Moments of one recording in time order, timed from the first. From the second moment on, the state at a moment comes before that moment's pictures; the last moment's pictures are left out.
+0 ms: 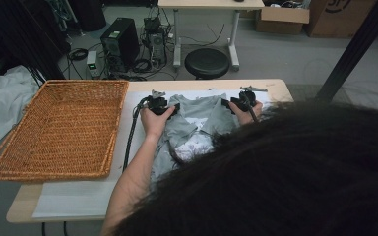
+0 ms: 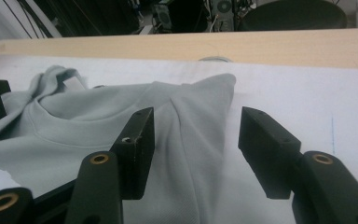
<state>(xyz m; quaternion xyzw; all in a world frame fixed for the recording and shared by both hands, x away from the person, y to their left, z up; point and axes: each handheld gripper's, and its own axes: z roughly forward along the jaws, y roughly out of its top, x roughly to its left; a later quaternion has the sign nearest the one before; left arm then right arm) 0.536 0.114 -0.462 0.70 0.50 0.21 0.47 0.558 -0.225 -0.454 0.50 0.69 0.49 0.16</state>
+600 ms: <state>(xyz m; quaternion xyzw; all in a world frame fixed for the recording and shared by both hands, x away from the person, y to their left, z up) 0.550 0.110 -0.466 0.70 0.51 0.19 0.46 0.562 -0.220 -0.464 0.48 0.72 0.46 0.16</state>
